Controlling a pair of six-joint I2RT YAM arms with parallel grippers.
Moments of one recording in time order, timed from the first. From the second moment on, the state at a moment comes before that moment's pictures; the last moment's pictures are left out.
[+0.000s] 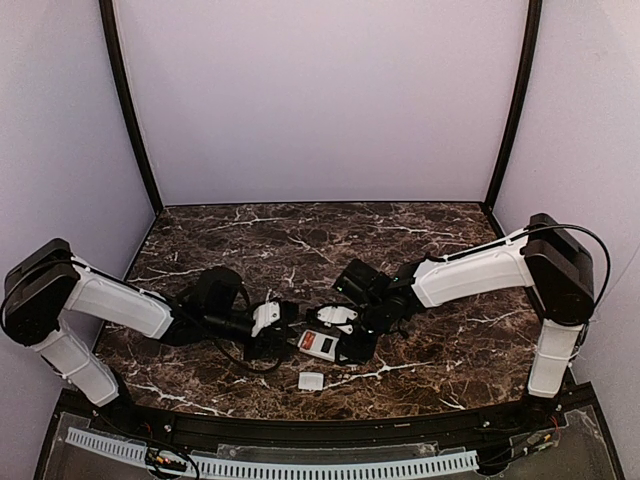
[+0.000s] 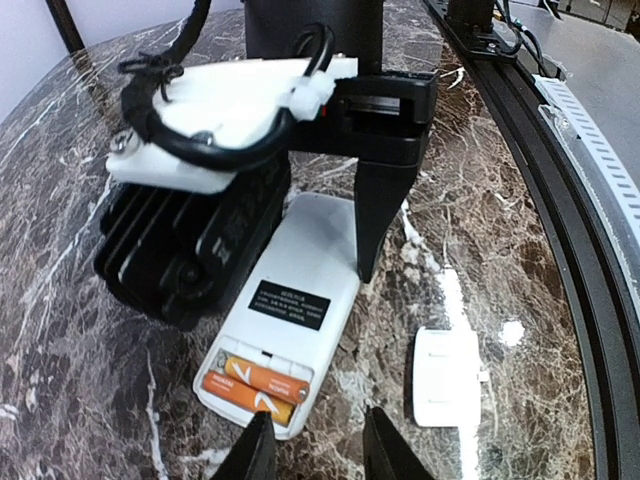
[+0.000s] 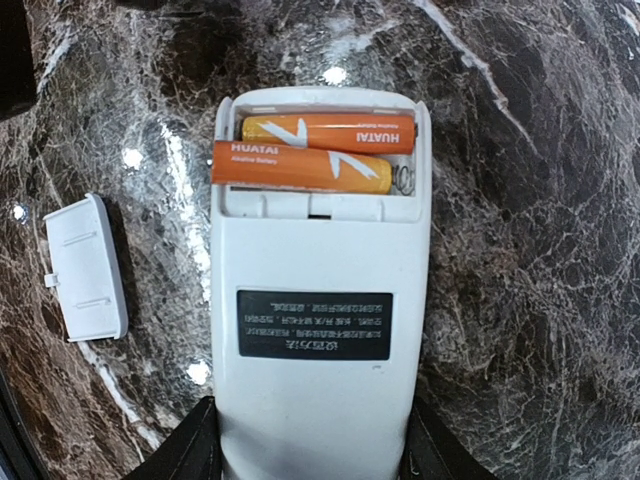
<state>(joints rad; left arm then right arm) -0.82 1.54 0.54 0.36 0.54 0.44 1.02 1.87 1.14 -0.44 -0.19 -0.22</state>
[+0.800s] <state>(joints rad) -0.82 1.66 0.66 0.28 0.59 0.58 1.02 1.87 1.14 -0.45 -0.20 -0.24</state>
